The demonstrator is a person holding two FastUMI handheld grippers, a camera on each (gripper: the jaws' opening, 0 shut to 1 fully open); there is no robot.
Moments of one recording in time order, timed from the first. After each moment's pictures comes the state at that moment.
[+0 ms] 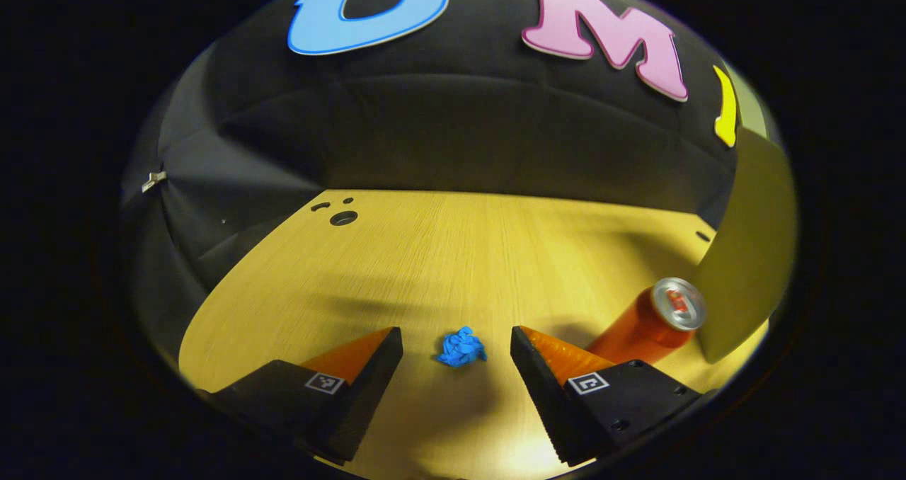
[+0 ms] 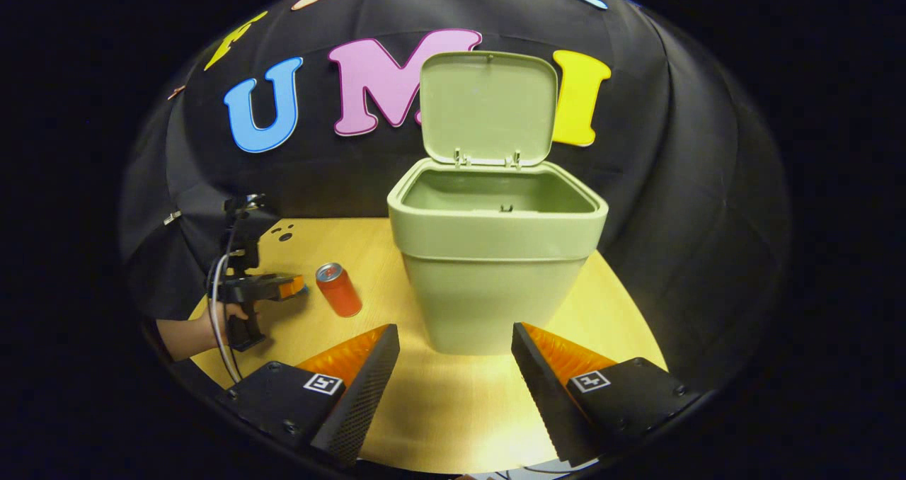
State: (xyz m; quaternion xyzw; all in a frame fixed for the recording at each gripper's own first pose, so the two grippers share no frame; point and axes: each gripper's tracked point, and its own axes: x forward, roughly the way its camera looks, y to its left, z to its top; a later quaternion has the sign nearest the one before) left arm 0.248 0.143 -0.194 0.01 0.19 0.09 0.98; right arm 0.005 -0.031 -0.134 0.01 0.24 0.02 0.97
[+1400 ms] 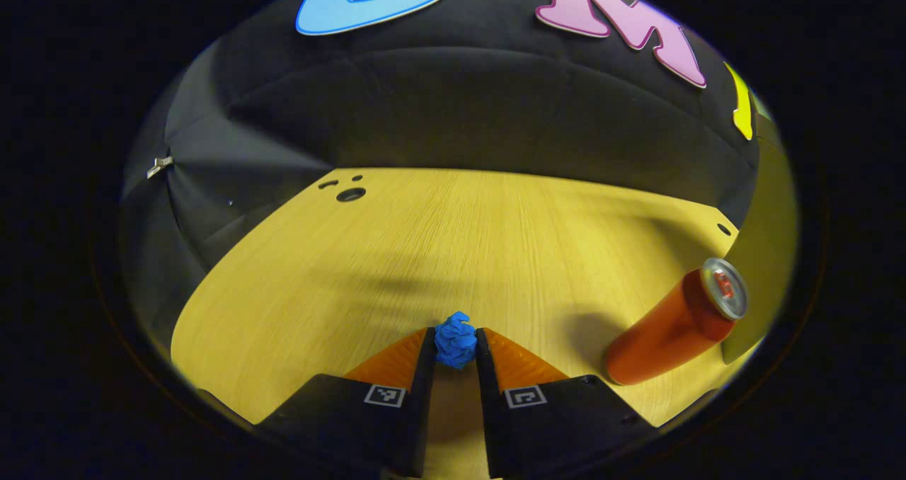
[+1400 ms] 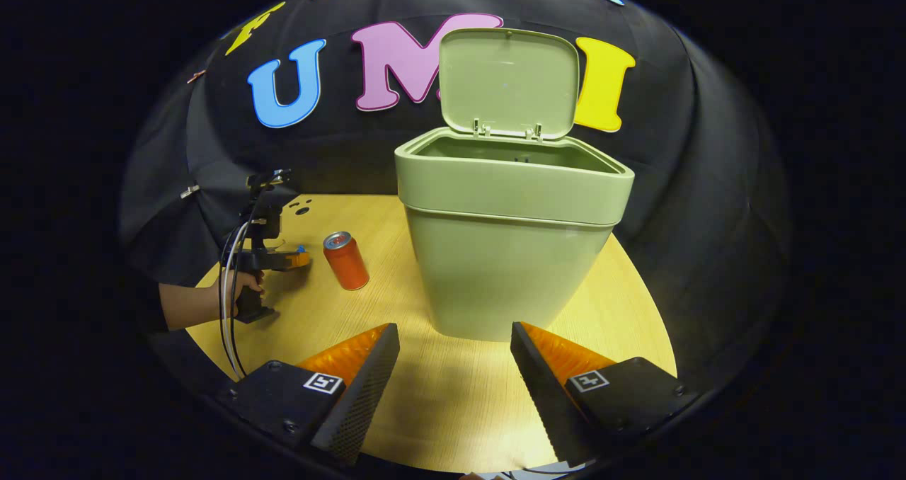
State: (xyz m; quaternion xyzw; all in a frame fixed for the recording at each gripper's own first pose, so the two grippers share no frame) left arm 0.246 0.146 -0.197 0.00 0.20 0.11 0.97; right arm 0.003 -0.040 -0.161 0.00 0.25 0.07 0.97
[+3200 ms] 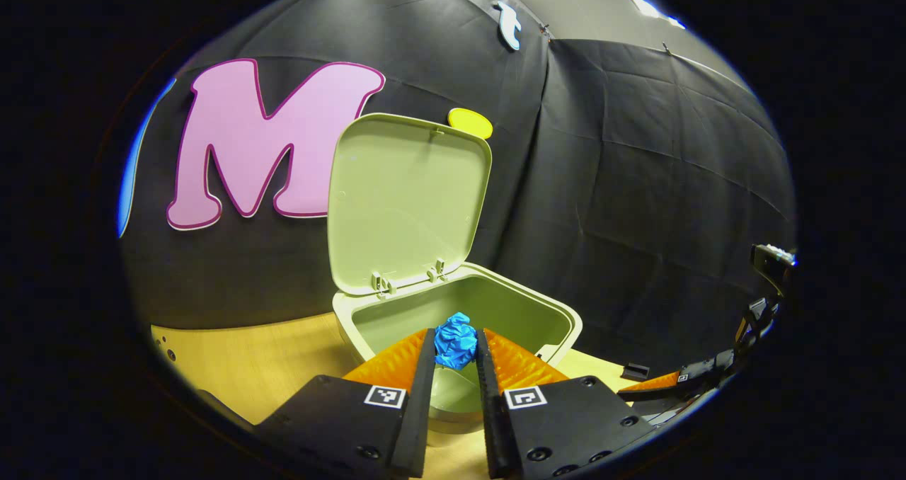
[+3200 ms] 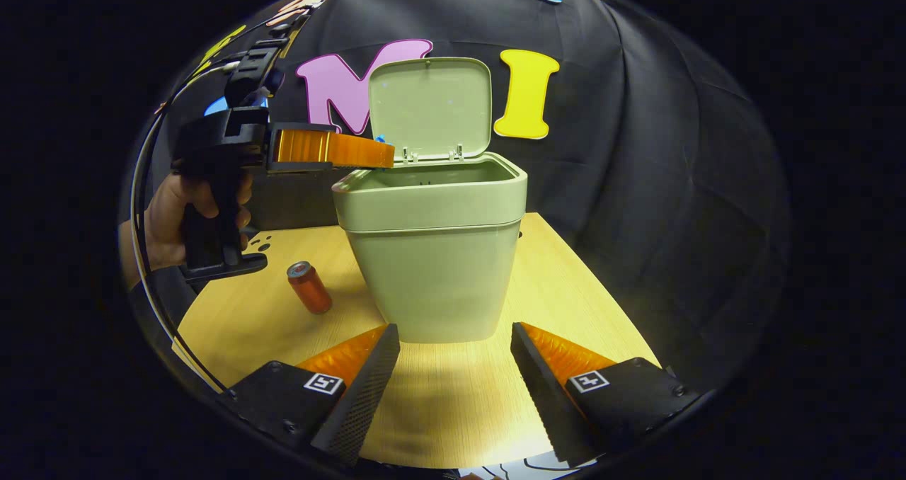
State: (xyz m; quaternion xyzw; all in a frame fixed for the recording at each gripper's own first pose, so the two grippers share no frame) left arm 0.161 -0.261 0.029 0.07 0.06 -0.35 0.93; right arm -0.023 -0.096 -0.138 0.03 0.21 -0.03 0.98
